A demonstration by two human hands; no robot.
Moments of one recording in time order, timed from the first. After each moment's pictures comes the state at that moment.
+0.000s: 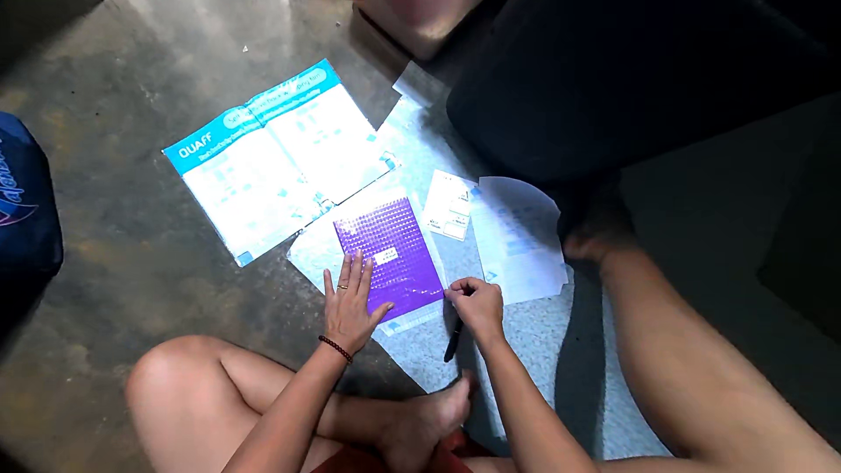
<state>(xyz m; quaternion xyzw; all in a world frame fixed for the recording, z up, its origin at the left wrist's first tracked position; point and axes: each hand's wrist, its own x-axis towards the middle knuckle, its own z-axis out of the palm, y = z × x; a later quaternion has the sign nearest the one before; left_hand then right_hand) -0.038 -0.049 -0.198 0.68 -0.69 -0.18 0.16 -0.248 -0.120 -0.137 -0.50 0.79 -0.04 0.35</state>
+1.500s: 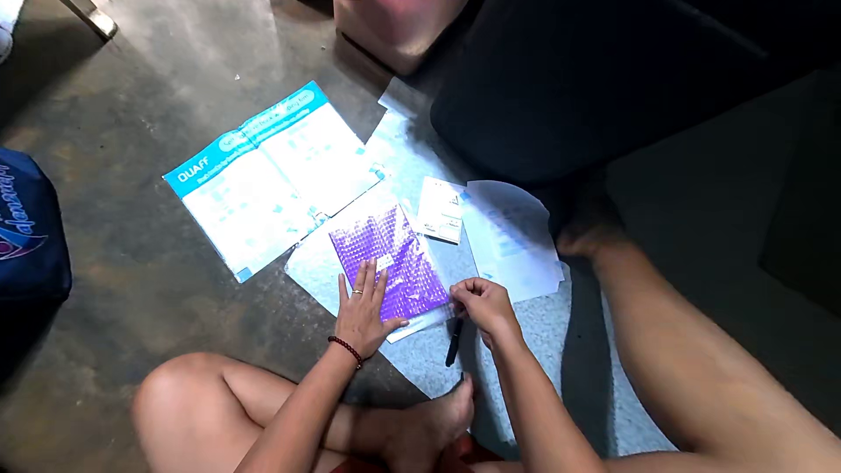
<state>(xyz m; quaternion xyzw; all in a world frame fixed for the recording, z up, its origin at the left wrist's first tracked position) -0.047 -0.070 -0.171 0.62 -0.73 -0.29 0.00 -0.242 -0.124 -0.099 -0.36 0.78 -0.16 0.49</state>
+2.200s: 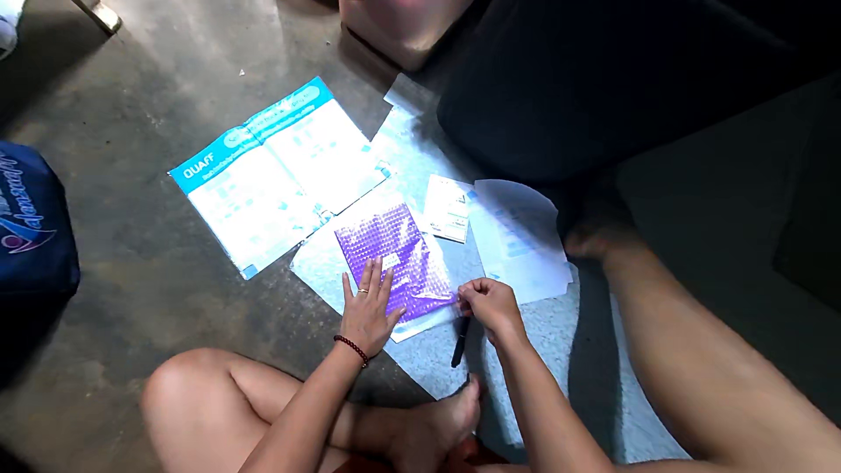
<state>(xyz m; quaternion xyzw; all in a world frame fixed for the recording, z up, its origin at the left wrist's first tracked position) -0.047 -0.067 -0.178 0.62 -0.73 -0.28 0.03 -0.243 -0.127 -0.110 -0.35 0.80 -0.13 0.47</state>
